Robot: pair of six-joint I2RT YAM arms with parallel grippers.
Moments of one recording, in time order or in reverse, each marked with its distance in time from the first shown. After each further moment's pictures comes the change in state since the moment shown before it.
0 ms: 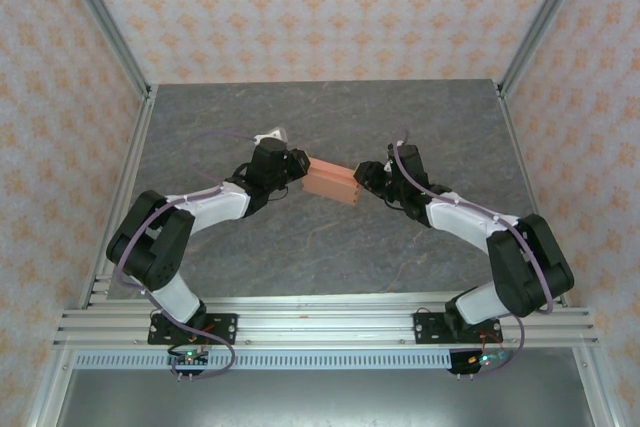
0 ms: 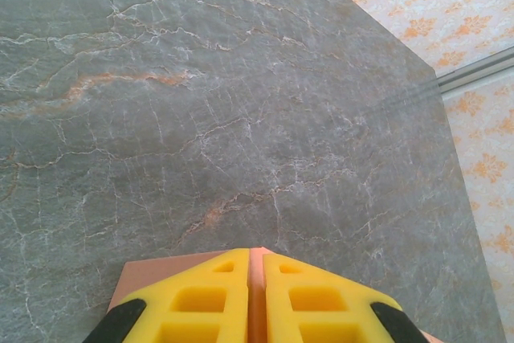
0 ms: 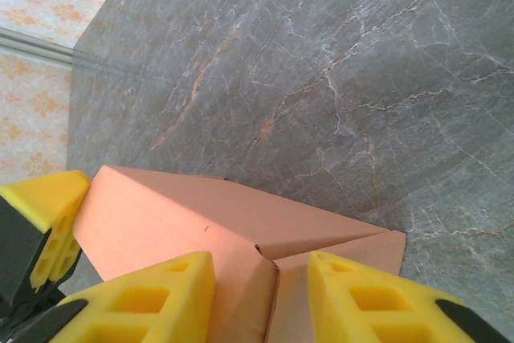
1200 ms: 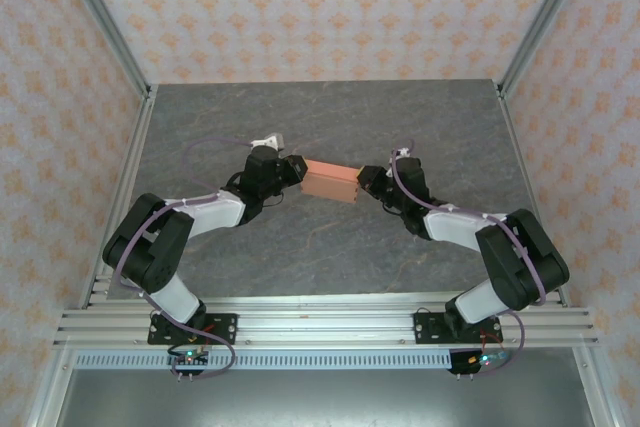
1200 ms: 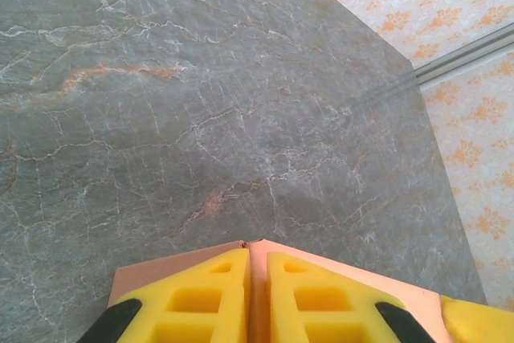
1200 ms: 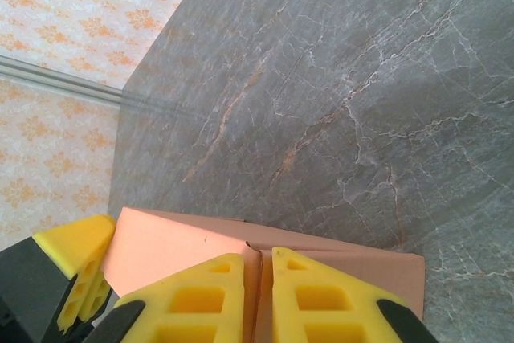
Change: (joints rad) left arm 0.019 -0.019 -0.109 0.139 0.063 0.026; right arm 0.009 0.051 -0.148 0.337 0.036 0.084
